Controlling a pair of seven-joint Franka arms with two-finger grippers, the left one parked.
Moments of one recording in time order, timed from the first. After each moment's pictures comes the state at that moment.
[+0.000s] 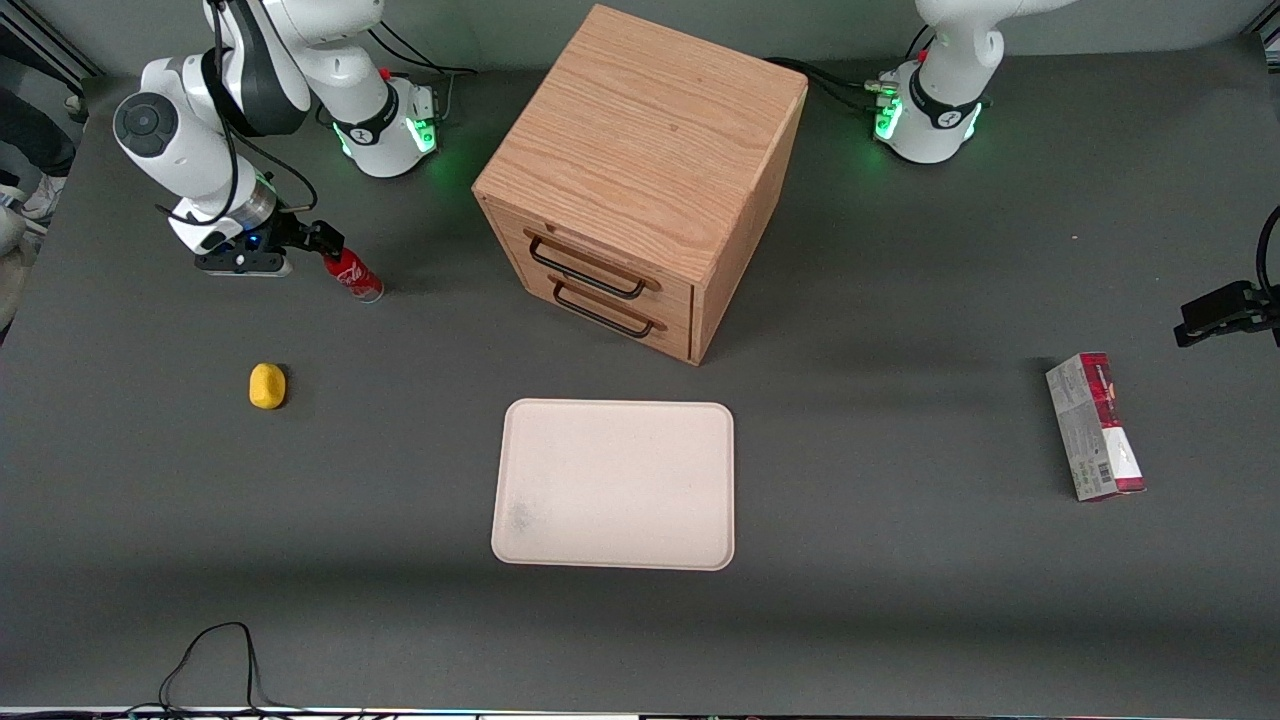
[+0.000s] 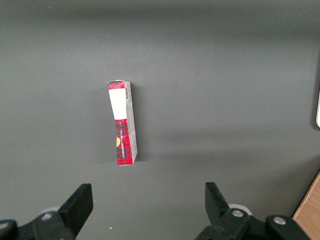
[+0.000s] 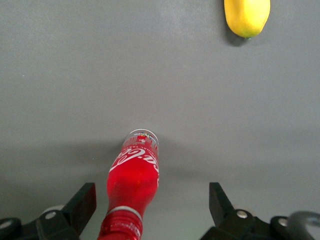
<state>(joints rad) 0.19 -0.44 -0.27 -2.83 -0.22 2.31 0.17</state>
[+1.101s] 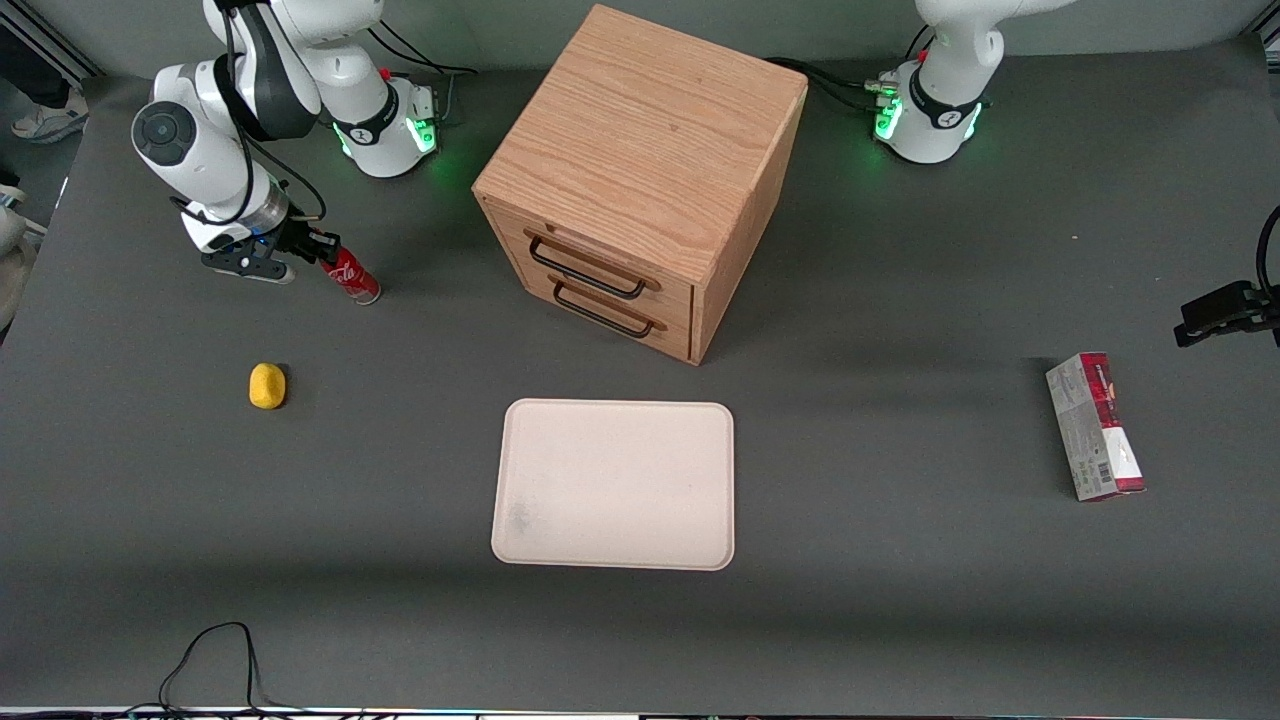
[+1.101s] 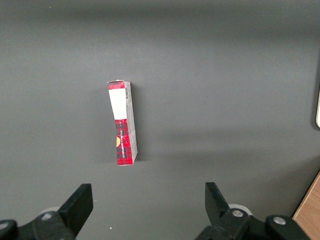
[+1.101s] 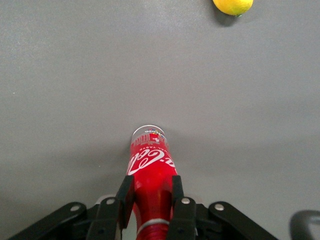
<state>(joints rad) 0.22 -0.41 -0.26 -2.82 -0.21 2.31 0.36</state>
